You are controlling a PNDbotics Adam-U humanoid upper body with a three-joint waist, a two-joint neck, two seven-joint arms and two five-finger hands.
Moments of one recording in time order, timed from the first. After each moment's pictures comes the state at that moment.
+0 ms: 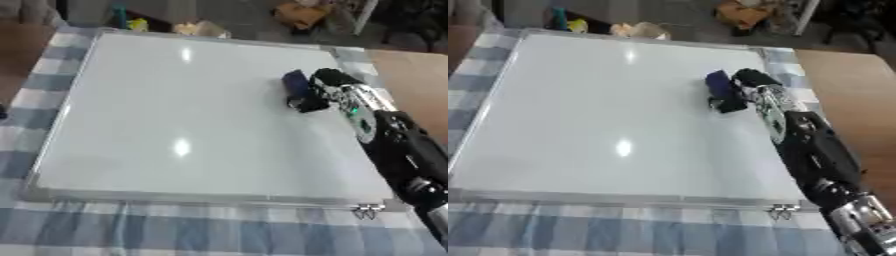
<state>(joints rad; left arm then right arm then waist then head) -0.33 0.43 0.06 -1.63 0.23 -0.01 -0.11 -0.75 -0.42 0.11 -0.91 1.05 0.07 0.31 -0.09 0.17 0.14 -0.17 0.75</state>
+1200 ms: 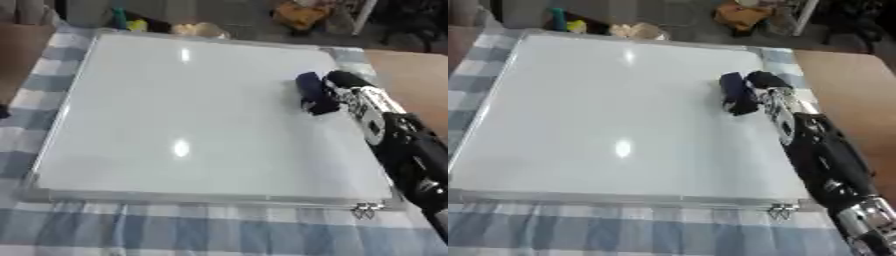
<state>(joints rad) -0.33 0.43 0.06 -1.63 0.23 -0.01 -0.11 -0.73 -0.44 0.09 -0.88 1.05 0.10 0.30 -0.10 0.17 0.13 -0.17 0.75</state>
